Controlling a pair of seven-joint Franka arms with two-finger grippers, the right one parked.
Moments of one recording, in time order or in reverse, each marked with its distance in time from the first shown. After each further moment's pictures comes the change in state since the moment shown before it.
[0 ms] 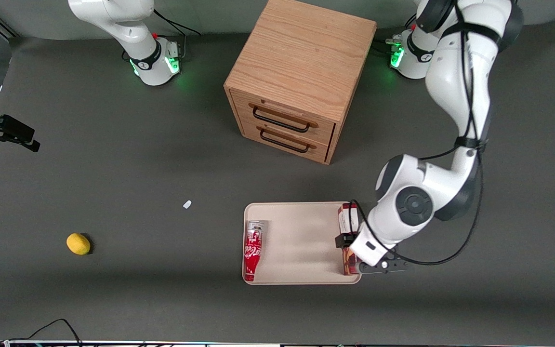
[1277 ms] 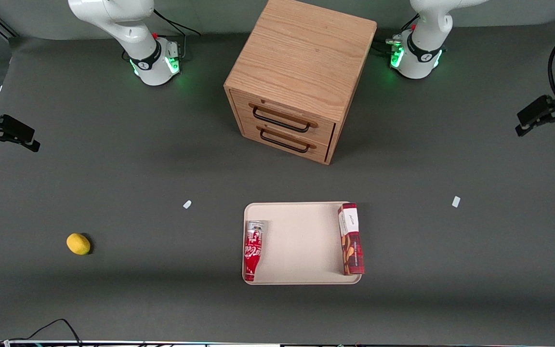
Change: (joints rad) arm 0.438 -0.877 0.001 -0.498 -0.043 -0.423 0.454
